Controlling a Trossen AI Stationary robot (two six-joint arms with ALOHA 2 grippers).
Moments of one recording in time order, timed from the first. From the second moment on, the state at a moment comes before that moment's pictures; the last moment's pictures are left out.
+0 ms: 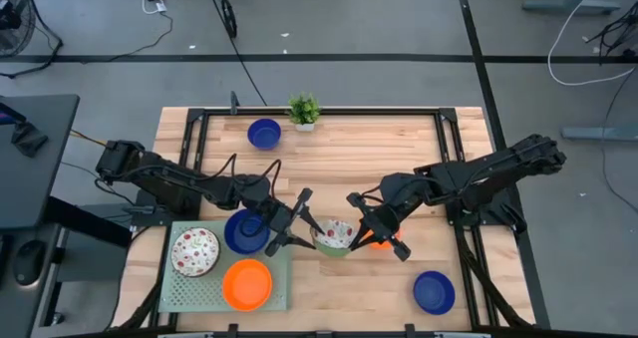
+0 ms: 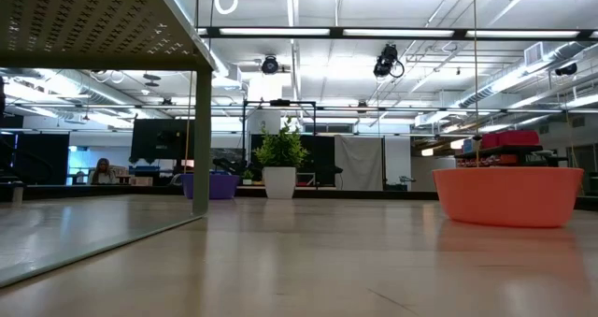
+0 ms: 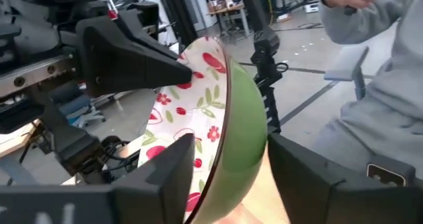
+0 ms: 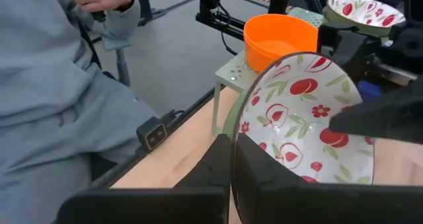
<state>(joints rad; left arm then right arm) -0.19 1.47 0.83 0.59 0.34 0.37 0.28 1.37 1.20 -0.33 -0.37 -0.24</state>
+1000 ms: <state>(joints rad) -0.19 1.52 0.85 0.58 0.24 0.40 0.30 1.37 1.09 -0.41 -0.32 -0.13</state>
